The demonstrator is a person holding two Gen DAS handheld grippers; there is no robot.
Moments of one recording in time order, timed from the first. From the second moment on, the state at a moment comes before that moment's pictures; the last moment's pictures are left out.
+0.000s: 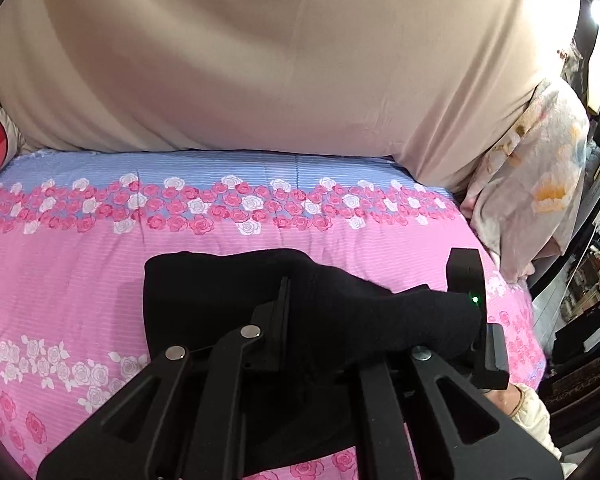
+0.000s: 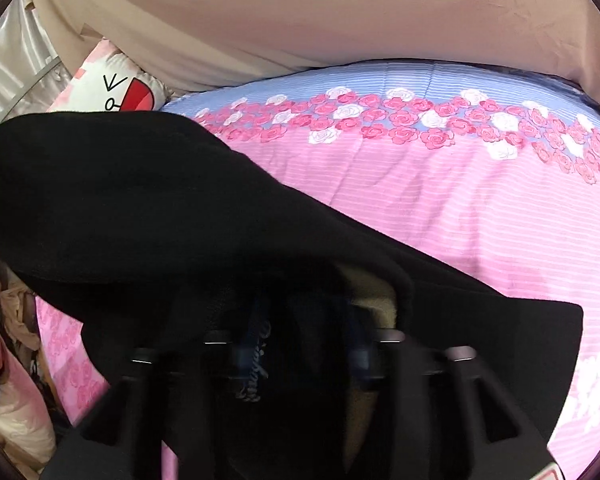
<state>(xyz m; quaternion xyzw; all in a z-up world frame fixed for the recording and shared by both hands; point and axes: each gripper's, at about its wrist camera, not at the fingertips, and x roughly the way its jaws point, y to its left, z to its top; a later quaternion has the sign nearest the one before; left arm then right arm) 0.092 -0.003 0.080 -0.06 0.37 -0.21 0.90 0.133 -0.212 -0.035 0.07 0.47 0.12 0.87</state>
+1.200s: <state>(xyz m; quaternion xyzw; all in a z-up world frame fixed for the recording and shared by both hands) 0.102 0.056 -0.053 -0.15 0.49 -0.19 0.84 0.046 -0.260 -0.030 0.15 0.44 -0.01 0.88</state>
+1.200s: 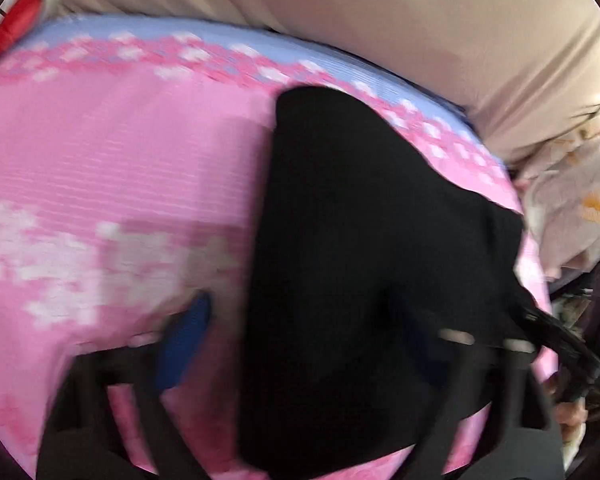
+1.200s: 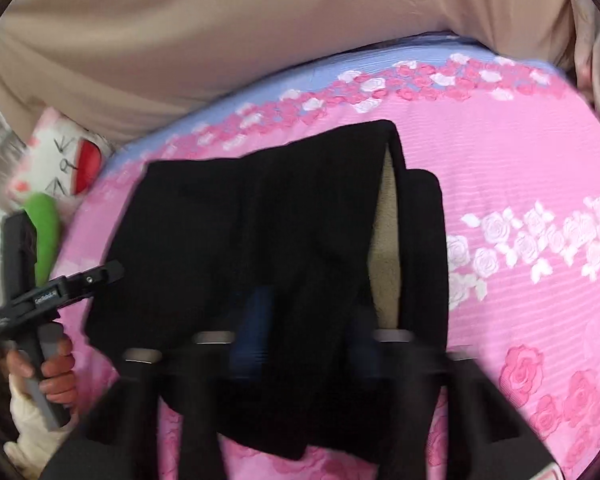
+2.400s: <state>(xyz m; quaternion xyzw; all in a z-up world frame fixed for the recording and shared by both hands) 0.051 0.052 -0.002 -0.07 0.44 -0.13 0.89 0.064 -0.287 0.016 0.11 0.39 -0.07 0.91</state>
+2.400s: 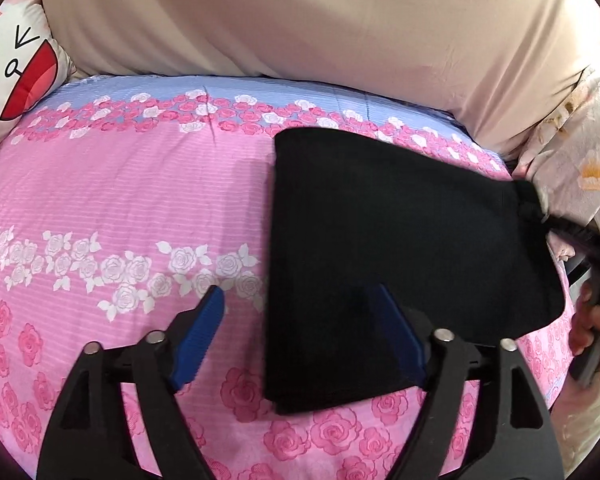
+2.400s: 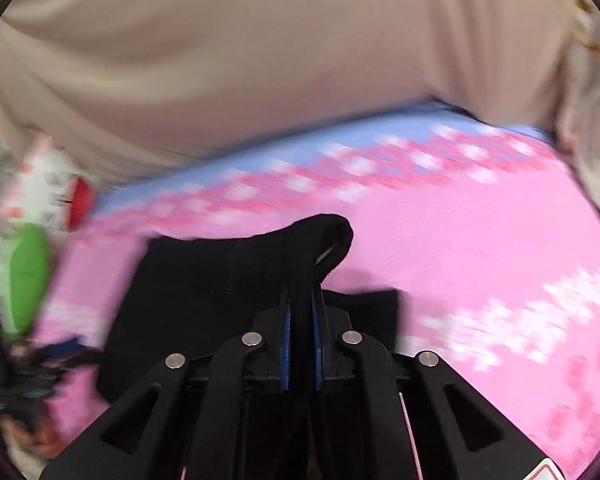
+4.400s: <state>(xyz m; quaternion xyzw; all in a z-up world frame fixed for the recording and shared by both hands) -0.023 0.098 0.002 -0.01 0.42 0.02 0.91 0.089 -0.064 0.003 0.05 0.42 0.10 0.90</state>
